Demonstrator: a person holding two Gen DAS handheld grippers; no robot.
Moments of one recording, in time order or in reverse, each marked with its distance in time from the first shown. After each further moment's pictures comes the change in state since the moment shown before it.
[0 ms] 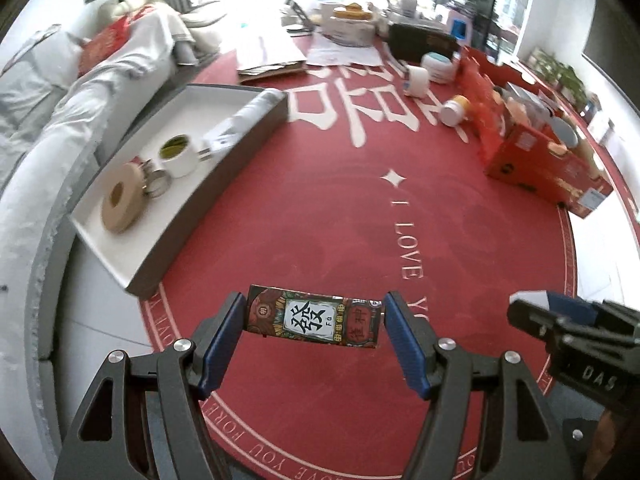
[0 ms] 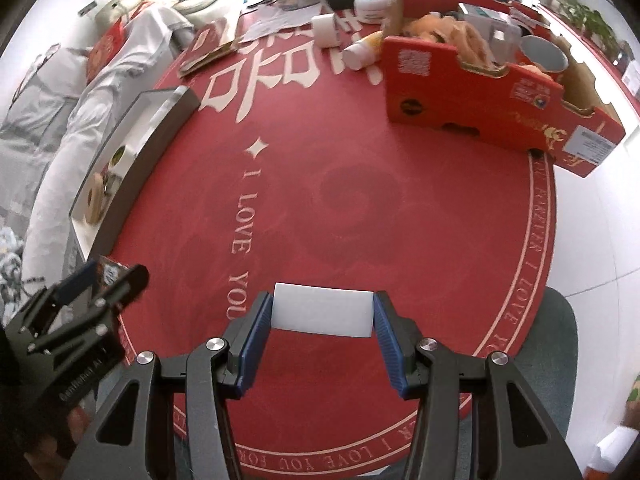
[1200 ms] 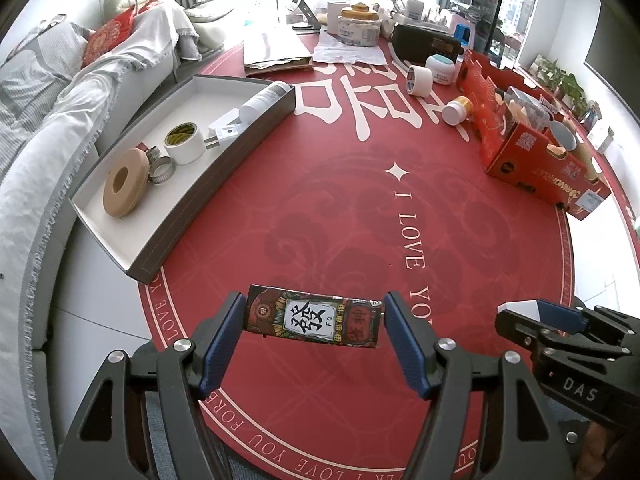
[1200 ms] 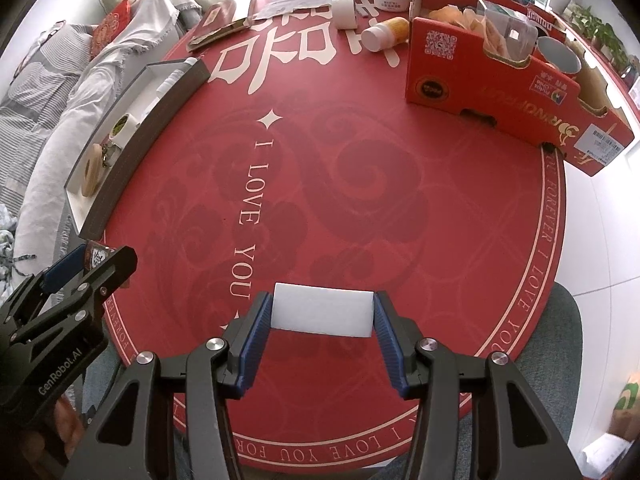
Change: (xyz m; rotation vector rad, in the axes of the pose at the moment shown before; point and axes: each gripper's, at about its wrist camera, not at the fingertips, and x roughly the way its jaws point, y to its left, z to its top) left arm -0.001 0.004 -0.009 -0.017 0.001 -0.018; right arm 0.010 0.013 -0.007 -0.044 0.035 -0.029
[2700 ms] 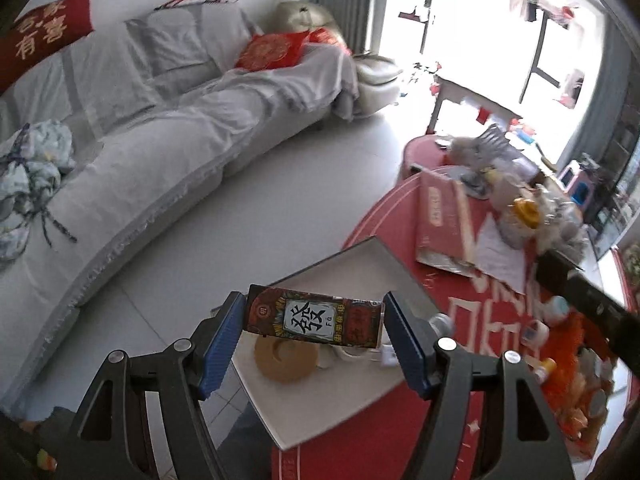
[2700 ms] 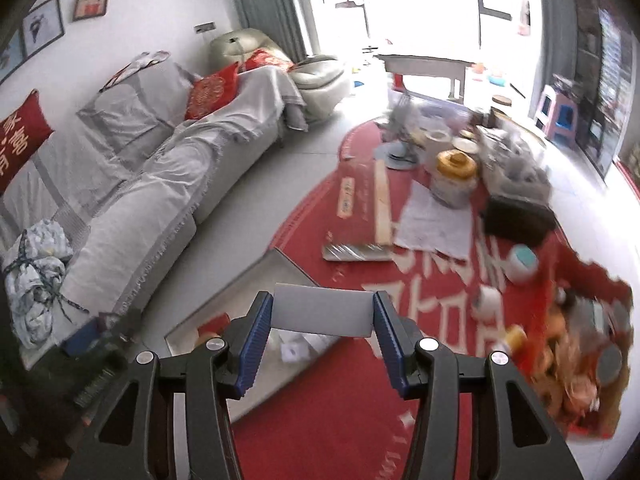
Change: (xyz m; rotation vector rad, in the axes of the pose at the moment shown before) left arm -0.069 0.181 0.164 -0.519 -0.215 0.269; right arm -0.109 0.186 0.223 -0.294 -0.371 0.163
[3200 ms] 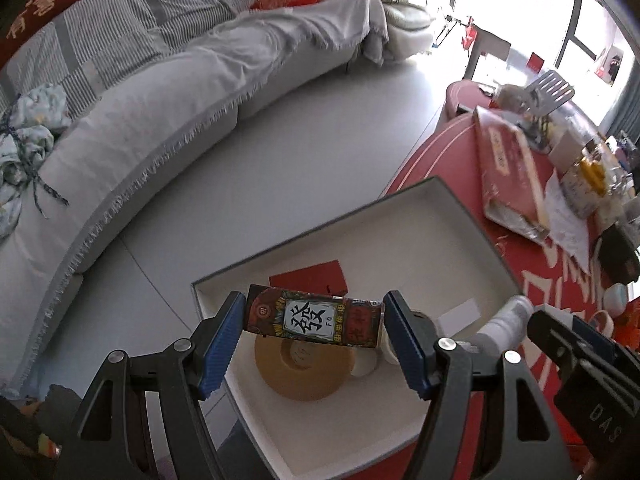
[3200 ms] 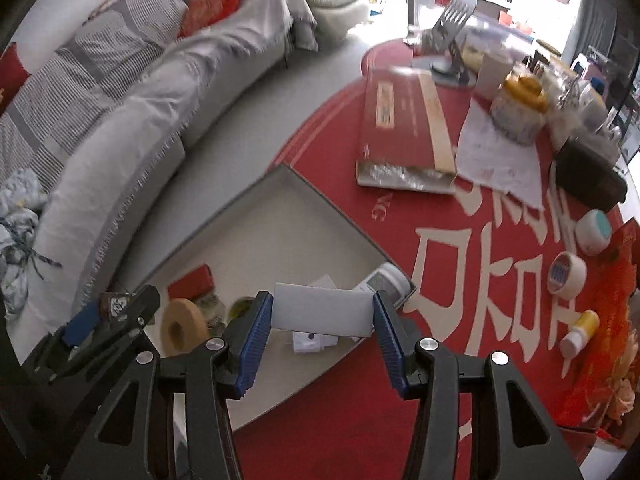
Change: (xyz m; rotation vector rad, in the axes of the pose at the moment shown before) left arm 0.125 0.003 -0.025 -0.001 0.194 0.096; right arm 0.154 0.028 -0.037 -0.035 0.285 -0.016
